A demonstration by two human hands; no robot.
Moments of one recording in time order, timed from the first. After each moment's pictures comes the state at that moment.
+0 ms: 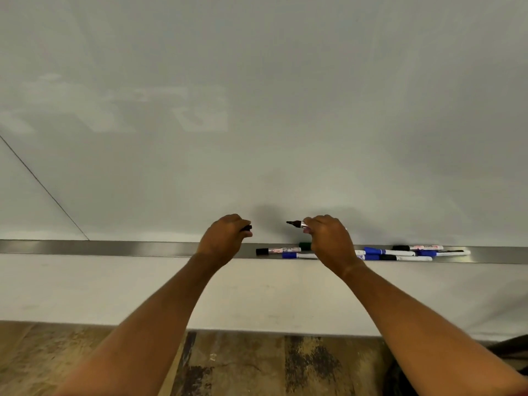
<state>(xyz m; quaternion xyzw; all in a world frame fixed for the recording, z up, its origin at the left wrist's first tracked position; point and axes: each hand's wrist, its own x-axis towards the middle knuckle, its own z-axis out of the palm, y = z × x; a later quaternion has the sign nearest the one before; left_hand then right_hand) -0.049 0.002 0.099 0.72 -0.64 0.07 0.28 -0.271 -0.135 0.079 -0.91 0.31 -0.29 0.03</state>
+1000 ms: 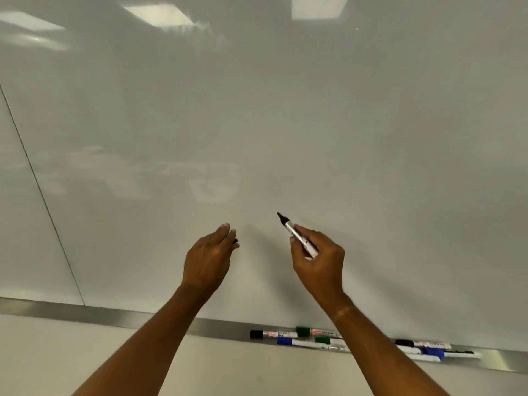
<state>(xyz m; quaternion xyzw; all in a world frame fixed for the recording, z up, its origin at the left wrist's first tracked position) -0.047 -0.007 0.212 0.68 -0.55 0.39 0.31 -0.246 -0.112 0.223 -0.73 0.14 -0.63 0.21</state>
